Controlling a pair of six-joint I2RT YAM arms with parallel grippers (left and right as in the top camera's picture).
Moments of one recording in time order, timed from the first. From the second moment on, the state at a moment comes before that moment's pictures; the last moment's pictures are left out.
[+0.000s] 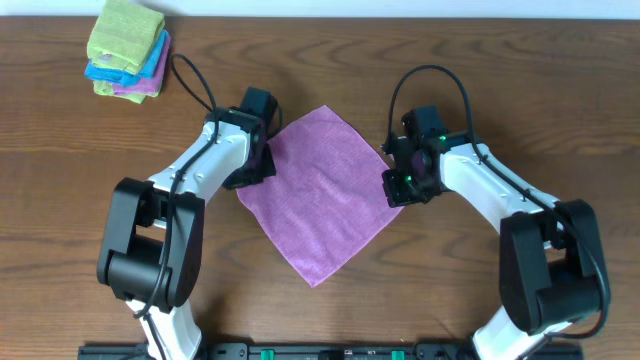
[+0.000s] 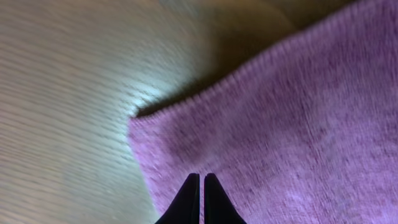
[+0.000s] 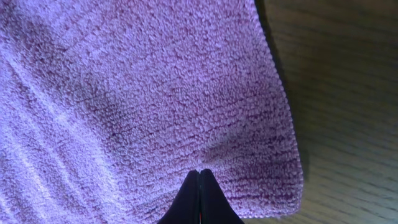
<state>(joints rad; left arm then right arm) -0.31 1.93 1.29 -0.86 -0.12 -0.58 0.28 1.82 1.10 -0.74 -0.23 0.04</state>
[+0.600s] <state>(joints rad) -0.31 2.00 1.29 -0.78 -0.19 -0.59 0.33 1.82 1.10 -0.74 -0.21 0.04</state>
